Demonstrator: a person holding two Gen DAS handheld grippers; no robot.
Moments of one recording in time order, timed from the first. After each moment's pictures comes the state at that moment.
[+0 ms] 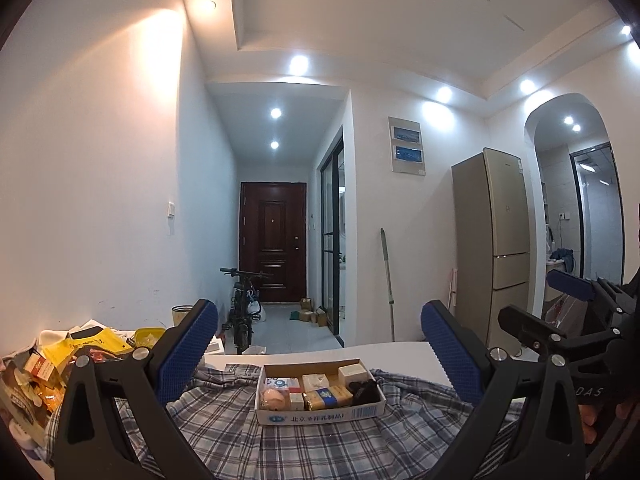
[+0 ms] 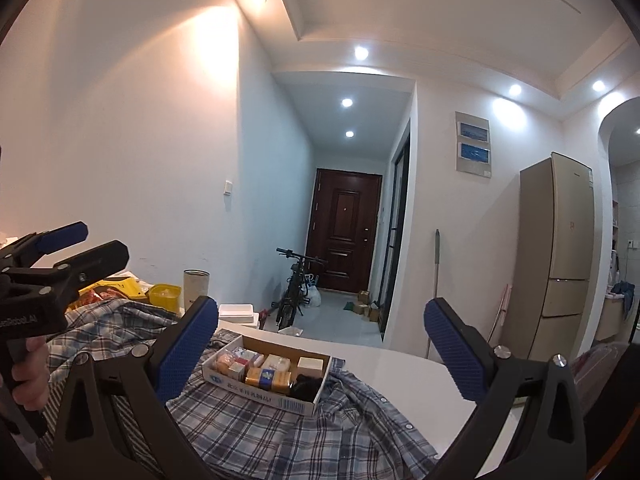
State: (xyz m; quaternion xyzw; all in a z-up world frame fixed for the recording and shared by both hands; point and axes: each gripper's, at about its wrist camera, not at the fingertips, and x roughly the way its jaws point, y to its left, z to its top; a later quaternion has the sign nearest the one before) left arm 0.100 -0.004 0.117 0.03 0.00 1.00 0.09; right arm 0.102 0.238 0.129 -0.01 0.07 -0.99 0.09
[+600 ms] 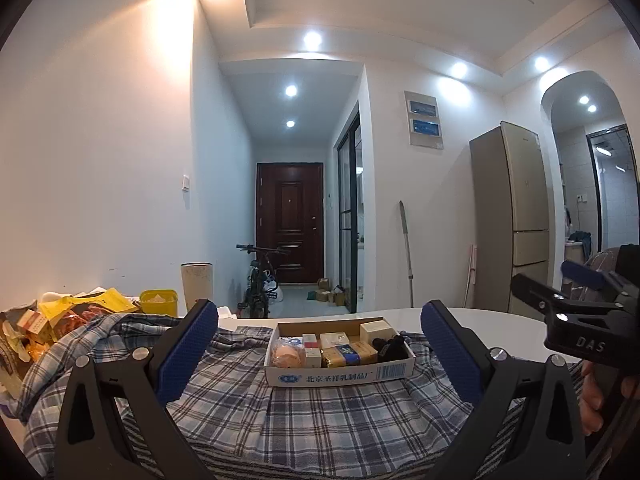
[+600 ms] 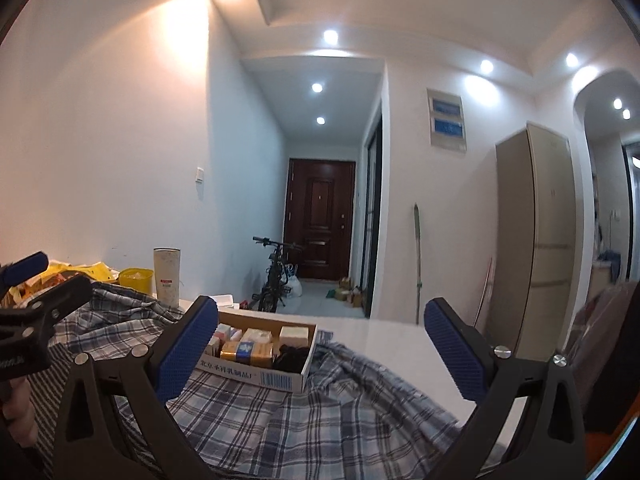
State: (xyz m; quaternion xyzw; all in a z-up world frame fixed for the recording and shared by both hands) left arm 0.057 -0.002 0.036 0.00 0.00 1.00 0.06; right arm 0.050 0.250 0.056 0.01 0.03 -1.00 0.05
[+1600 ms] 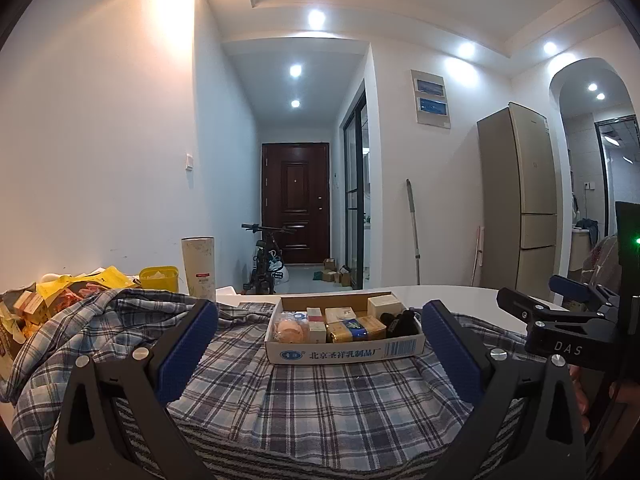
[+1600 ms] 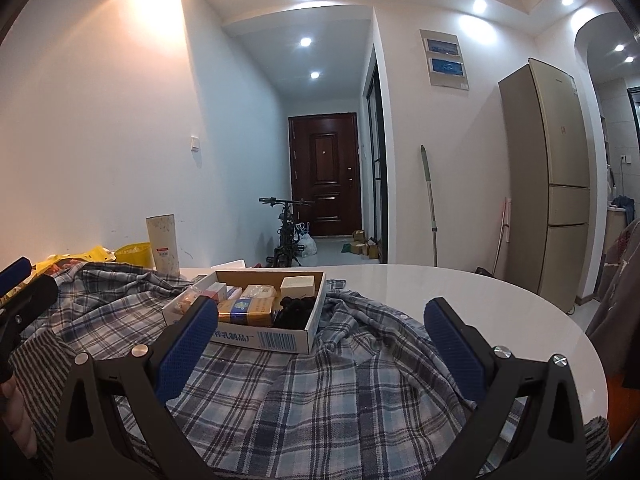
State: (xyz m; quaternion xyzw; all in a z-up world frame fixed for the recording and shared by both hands) left arm 0.036 0.004 0.011 -0.04 0.00 1.00 0.04; right arm -0.007 0.269 0.011 0.09 -0.01 -0.99 0.06
